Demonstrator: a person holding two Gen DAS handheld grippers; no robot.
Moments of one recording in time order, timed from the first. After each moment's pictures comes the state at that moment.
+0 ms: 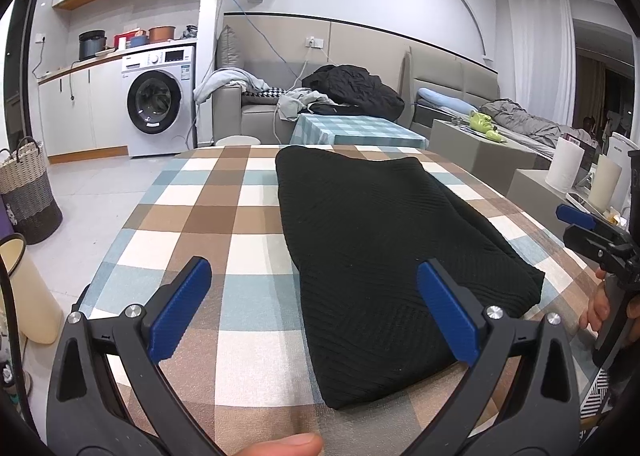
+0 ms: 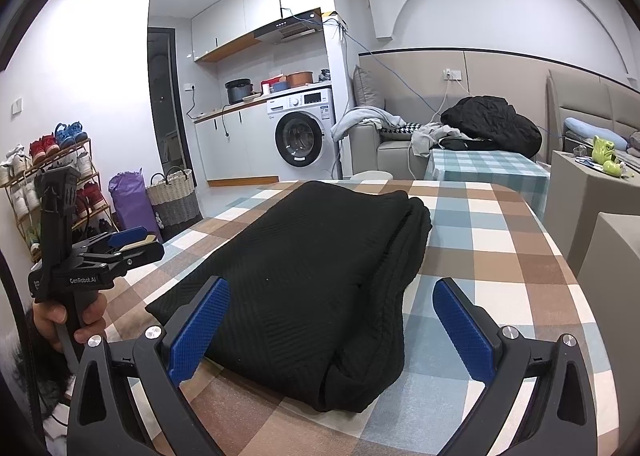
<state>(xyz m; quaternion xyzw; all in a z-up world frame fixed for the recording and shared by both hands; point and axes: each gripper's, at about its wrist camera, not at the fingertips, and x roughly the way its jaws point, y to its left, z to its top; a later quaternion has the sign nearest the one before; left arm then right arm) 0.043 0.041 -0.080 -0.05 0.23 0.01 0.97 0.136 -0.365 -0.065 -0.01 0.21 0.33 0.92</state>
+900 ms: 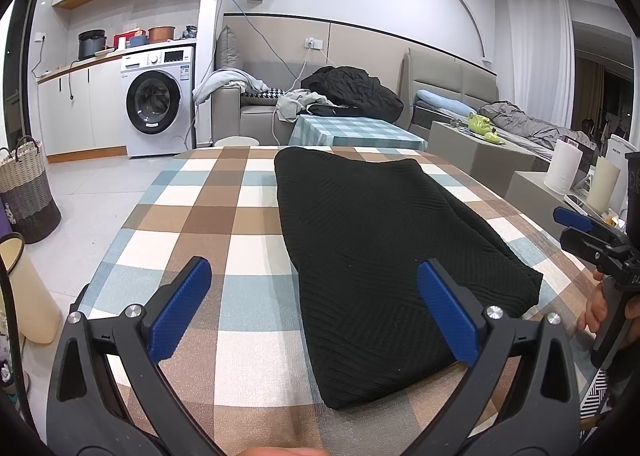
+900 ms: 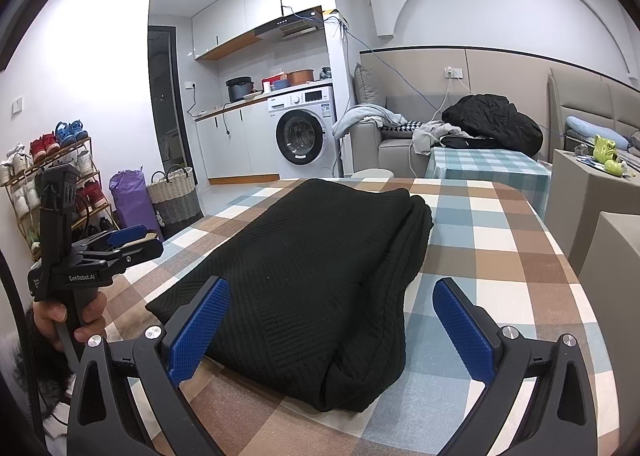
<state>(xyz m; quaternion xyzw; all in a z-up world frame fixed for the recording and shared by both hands) 0.044 0.041 -0.081 -0.05 0.23 0.01 0.97 0.137 -0.365 -0.067 -0.01 0.21 0.33 0.92</state>
